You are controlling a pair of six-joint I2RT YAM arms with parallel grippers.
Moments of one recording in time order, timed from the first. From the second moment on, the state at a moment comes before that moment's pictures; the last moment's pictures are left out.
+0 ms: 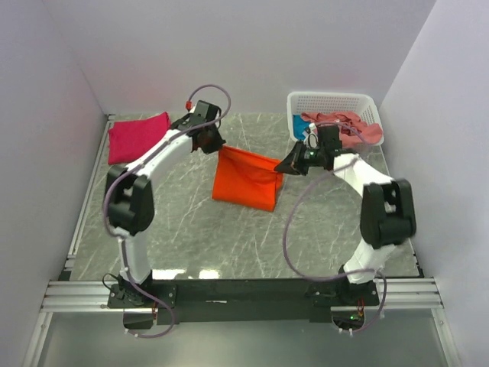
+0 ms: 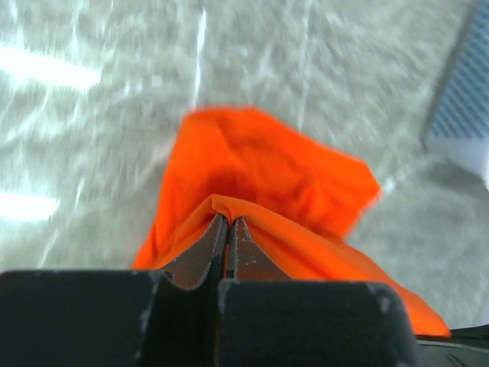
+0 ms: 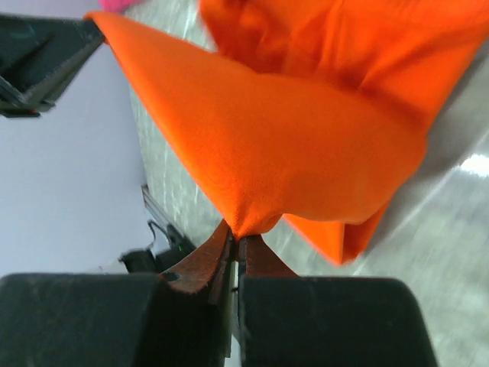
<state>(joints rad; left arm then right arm) -0.44 1.90 1.67 -0.59 -0.12 -0.81 0.15 1.67 1.13 -0.27 -0.73 0.66</state>
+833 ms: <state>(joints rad) -0.37 2.03 1.67 -0.52 -0.03 -0.64 0.30 1.72 1.29 -0.32 -0.52 0.53</state>
